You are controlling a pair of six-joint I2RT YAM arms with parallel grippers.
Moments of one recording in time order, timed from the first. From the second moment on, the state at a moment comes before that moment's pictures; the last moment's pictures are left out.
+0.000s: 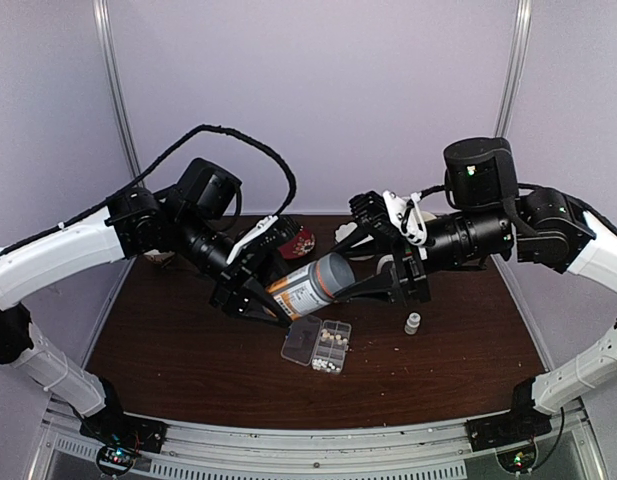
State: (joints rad) left arm -0.94 1.43 1.41 -0.71 0.94 0.42; right arm 1.13 1.27 1.45 -0.60 -0.41 -0.47
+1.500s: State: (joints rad) left arm -0.95 1.43 1.35 -0.46 0.12 0.76; right arm 1.02 1.29 1.24 -0.26 -0.06 0.62
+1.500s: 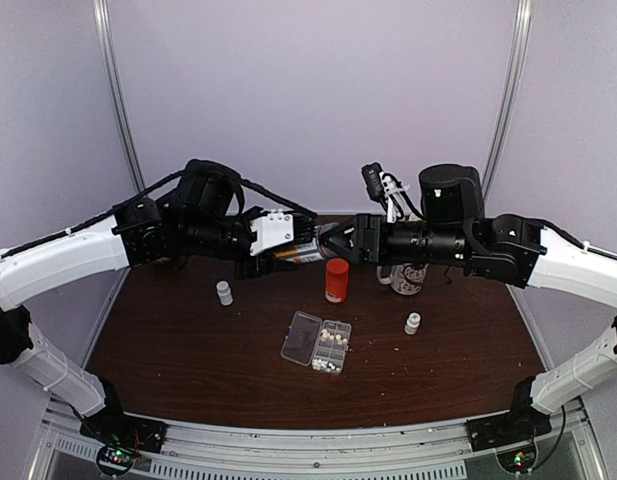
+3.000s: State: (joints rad) left arm -0.97 1.43 1.20 -0.29 0.84 0.39; right arm 1.08 1.11 1.32 -0.77 -0.13 -0.47
